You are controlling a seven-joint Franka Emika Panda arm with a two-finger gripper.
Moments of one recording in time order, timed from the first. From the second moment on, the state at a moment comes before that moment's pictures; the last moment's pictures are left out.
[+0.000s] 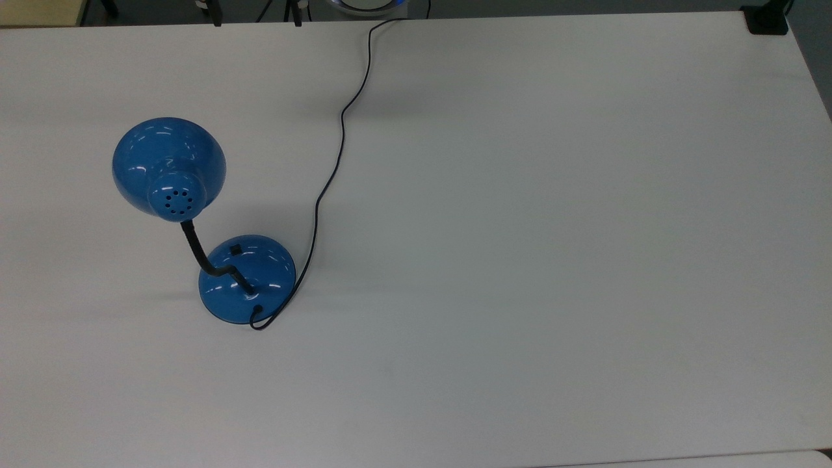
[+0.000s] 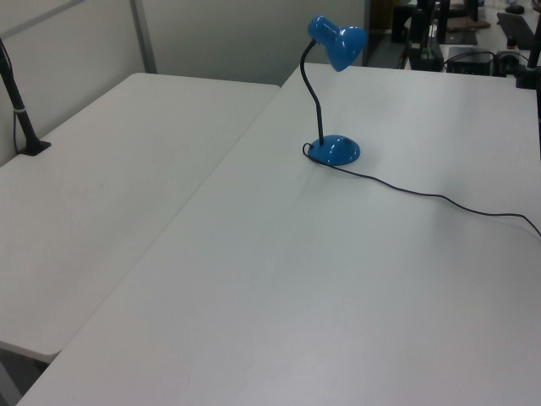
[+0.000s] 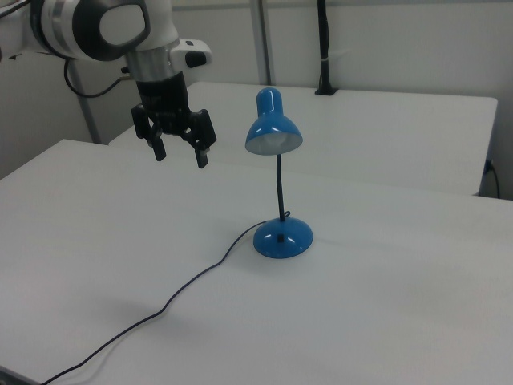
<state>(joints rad) 0.04 -0.05 -0.16 -1.68 -0.02 1.66 -0.17</state>
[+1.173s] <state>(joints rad) -0.12 0.05 -0.17 -1.88 -0.05 2.00 -0.65</state>
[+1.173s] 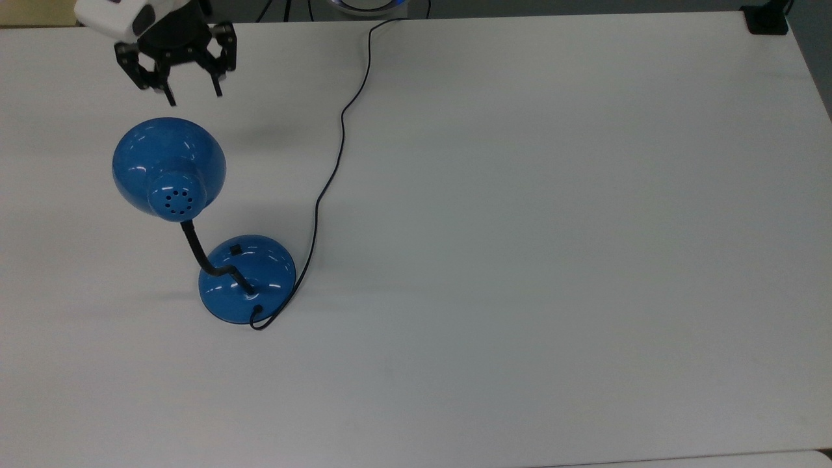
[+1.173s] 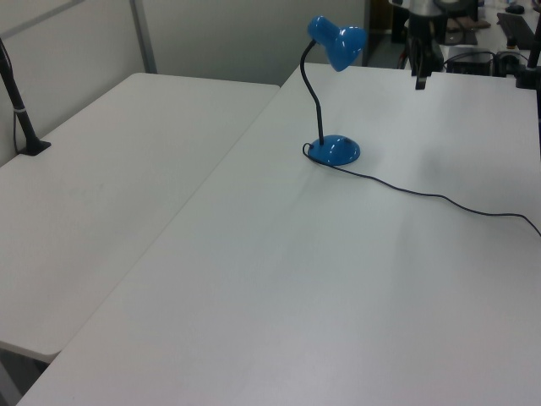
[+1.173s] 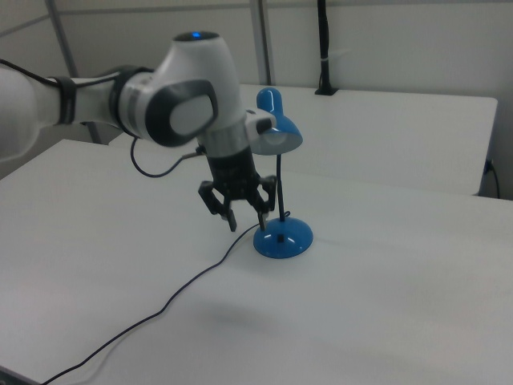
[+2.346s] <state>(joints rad) -0.08 0.40 -0.16 -1.88 0.41 2.66 -0.65</state>
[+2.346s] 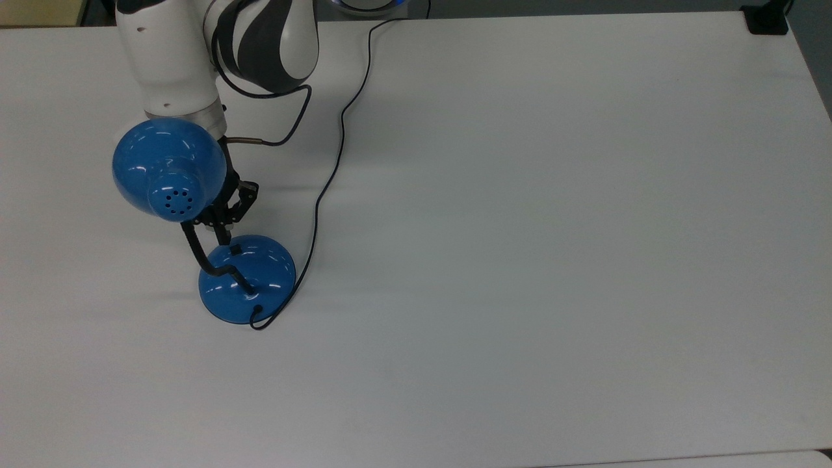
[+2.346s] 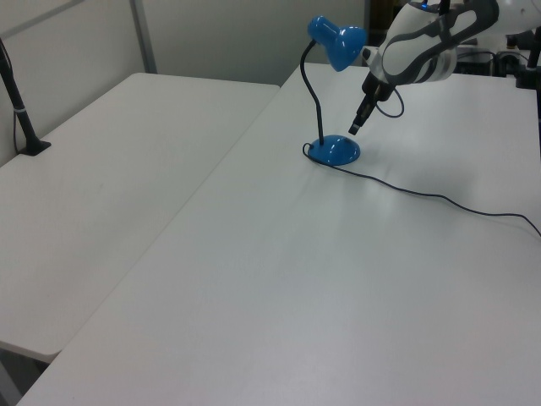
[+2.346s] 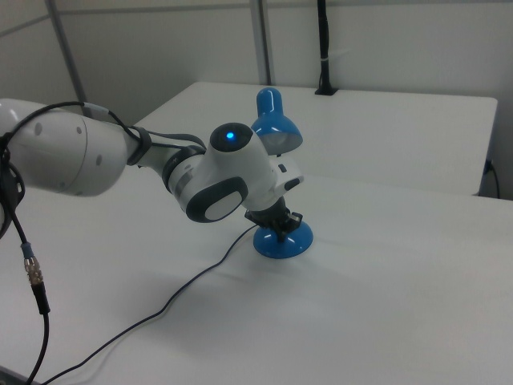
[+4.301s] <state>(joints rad) -0.17 0.04 -0.18 -1.78 0.00 1.73 -0.56</state>
